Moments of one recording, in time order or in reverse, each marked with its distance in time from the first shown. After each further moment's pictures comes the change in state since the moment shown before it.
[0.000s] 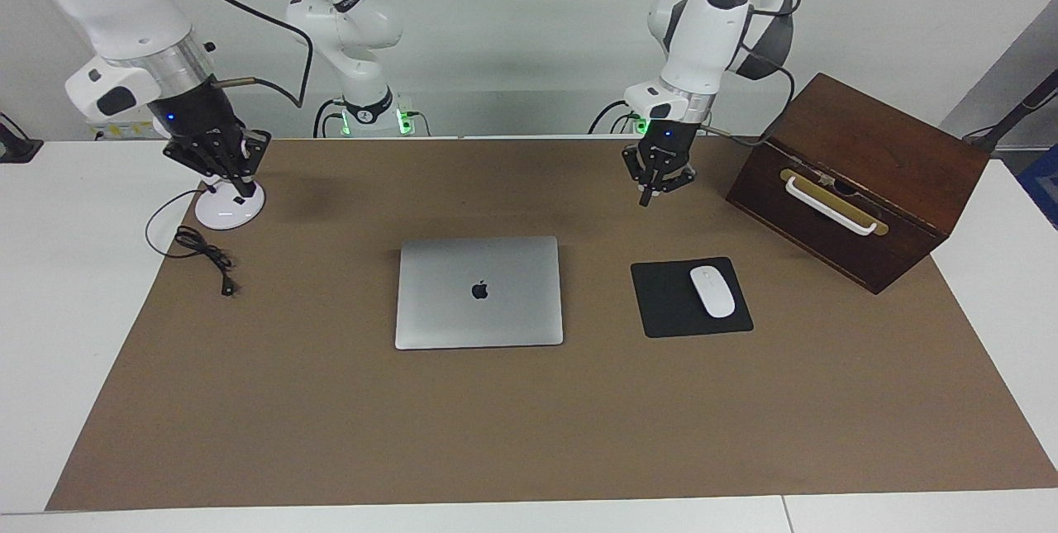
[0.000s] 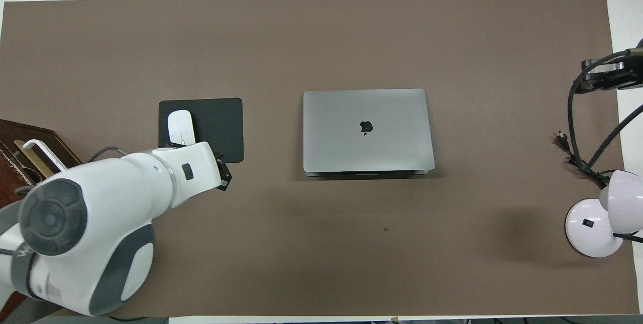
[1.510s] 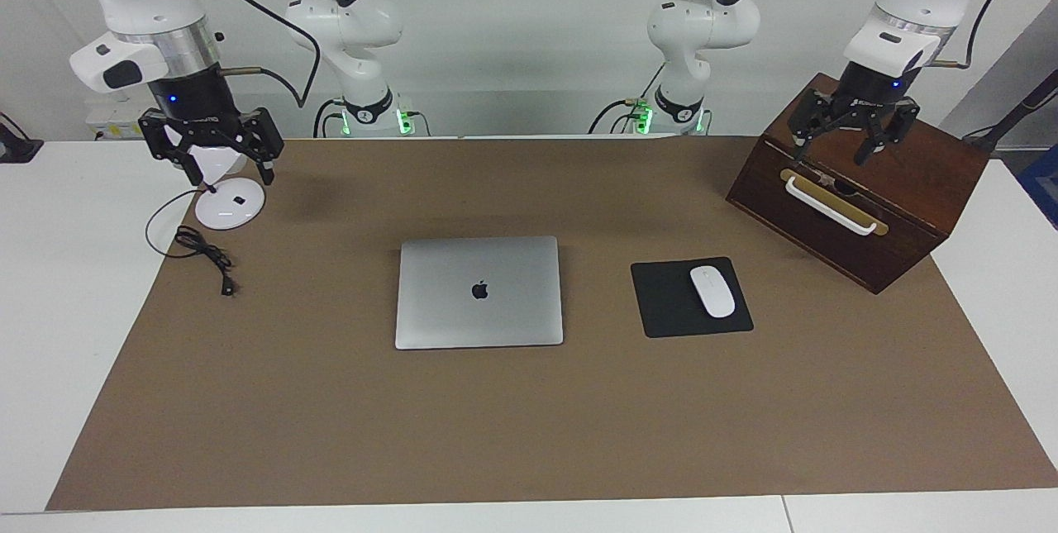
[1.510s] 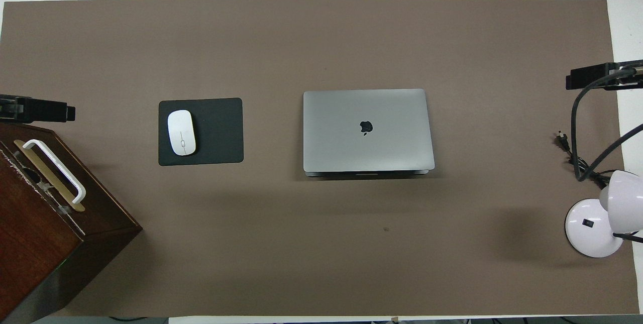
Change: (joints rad) left arm 0.388 0.153 0.003 0.580 0.000 -0.559 -0.097; right arm 0.092 -0.094 -0.087 -0.104 -0.071 0.154 -0.054
